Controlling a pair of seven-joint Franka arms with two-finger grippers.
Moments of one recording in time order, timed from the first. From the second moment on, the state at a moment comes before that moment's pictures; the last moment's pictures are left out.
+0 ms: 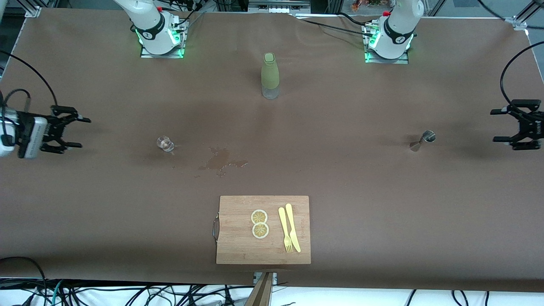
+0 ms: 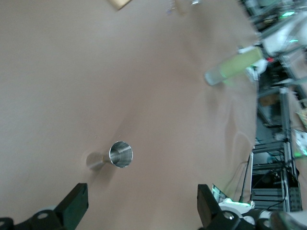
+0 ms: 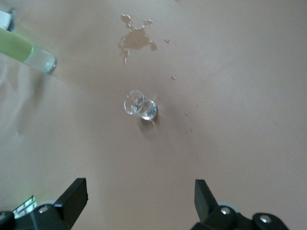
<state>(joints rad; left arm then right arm) 0.22 0.59 0.44 -1.39 -0.66 1.17 1.63 -0.01 0.40 -0.39 -1.78 0.62 1.65 -1.63</state>
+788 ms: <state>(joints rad) 0.34 0.96 0.44 -1.45 -0.94 1.09 2.44 -0.01 0.69 -0.32 -1.85 1.03 1.63 -2.40</state>
